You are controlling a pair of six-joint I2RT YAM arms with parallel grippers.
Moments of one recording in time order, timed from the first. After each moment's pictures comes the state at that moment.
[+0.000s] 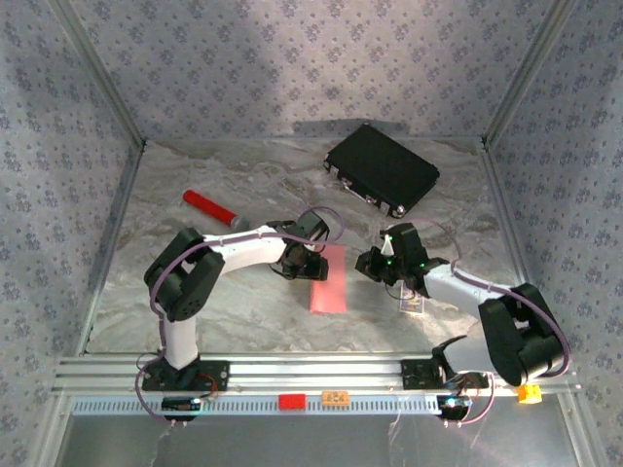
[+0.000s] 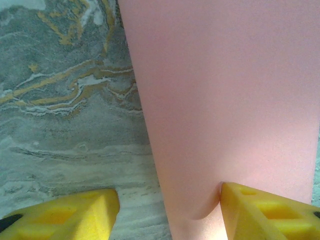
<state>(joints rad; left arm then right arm) -0.83 1.88 1.20 -0.59 0.10 -0.65 0.42 1.32 0.51 -0.01 -0.42 0.85</state>
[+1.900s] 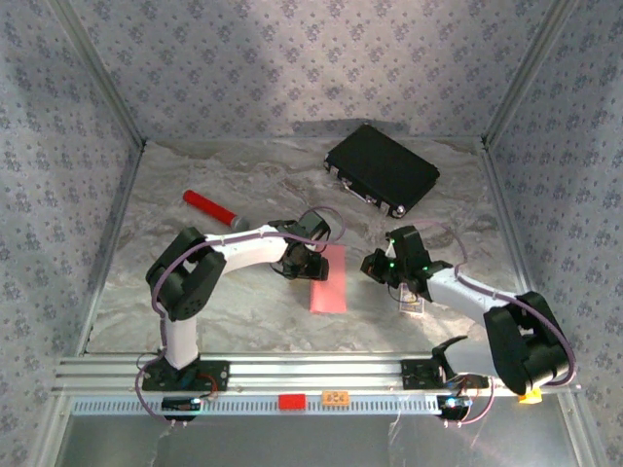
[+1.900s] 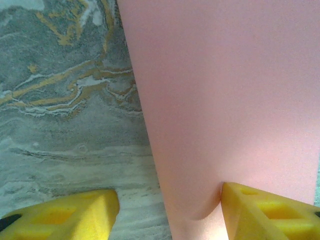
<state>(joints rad) -0.84 1.89 1.21 -0.61 0.10 -0.65 0.41 1.28 0.49 -0.05 -0.34 0.86</state>
